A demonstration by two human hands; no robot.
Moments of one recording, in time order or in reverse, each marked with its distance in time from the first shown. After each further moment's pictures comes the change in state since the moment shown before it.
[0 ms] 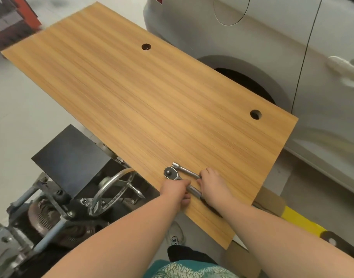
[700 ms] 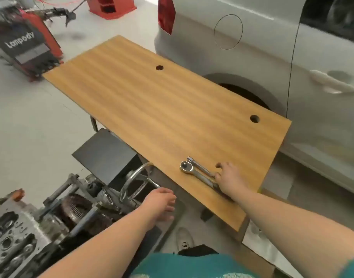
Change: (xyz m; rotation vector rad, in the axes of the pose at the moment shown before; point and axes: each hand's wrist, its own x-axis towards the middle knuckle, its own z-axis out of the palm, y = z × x) left_hand -0.091 -0.036 -0.142 0.207 -0.162 0.180; right_hand -0.056 -0.032 -0.047 0.205 0.124 0.251
